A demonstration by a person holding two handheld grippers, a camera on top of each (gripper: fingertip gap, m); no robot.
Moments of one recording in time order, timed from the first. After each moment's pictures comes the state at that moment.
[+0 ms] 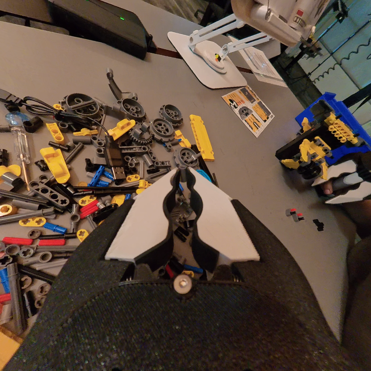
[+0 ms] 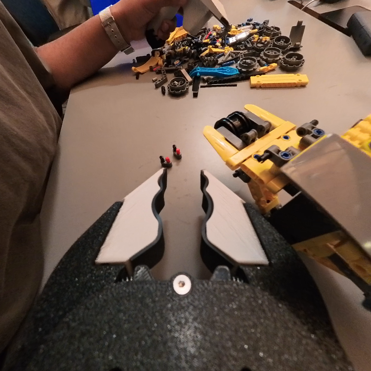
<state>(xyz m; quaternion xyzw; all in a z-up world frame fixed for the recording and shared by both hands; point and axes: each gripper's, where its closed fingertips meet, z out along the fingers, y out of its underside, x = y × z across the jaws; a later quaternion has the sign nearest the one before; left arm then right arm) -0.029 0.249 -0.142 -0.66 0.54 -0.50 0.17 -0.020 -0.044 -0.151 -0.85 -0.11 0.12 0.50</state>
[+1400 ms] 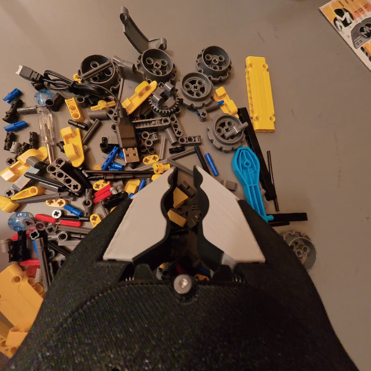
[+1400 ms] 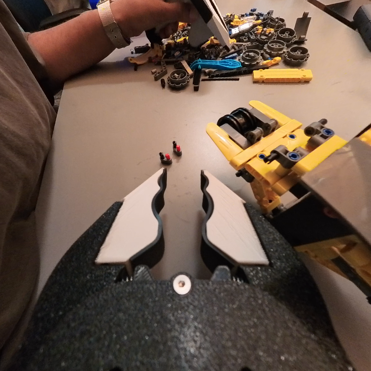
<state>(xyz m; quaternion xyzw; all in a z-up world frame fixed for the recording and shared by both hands) -0.027 0.257 -0.193 -0.72 0.60 -0.28 0.23 -0.022 -0.044 -0.156 -0.86 -0.11 0.11 0.49</state>
